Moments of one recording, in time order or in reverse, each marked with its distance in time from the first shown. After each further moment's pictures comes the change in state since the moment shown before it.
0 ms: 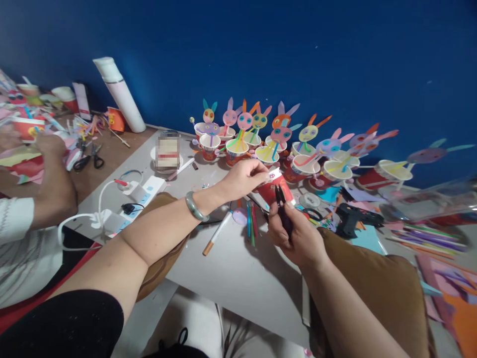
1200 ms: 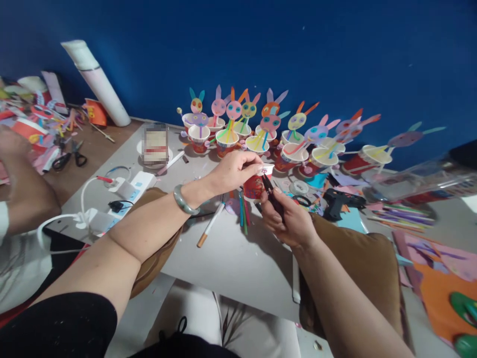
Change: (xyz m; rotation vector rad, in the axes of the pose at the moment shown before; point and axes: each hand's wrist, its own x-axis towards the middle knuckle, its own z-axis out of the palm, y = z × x) left_hand -0.002 -0.002 -0.008 0.244 -0.092 0.261; right_hand 0.004 -0.005 -0.012 0.027 -0.030 0.093
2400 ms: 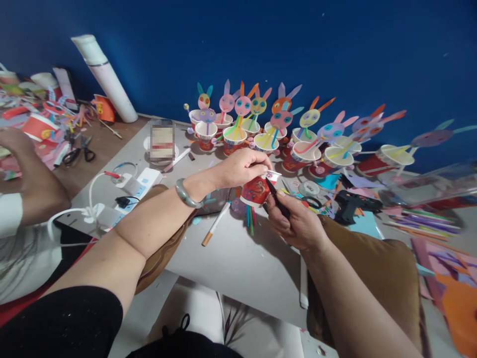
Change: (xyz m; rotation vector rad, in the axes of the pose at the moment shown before) left_hand 0.005 0.004 -0.013 0.019 -0.159 -0.010; right_hand 0.004 0.002 -0.002 -0.059 -0.028 0.034
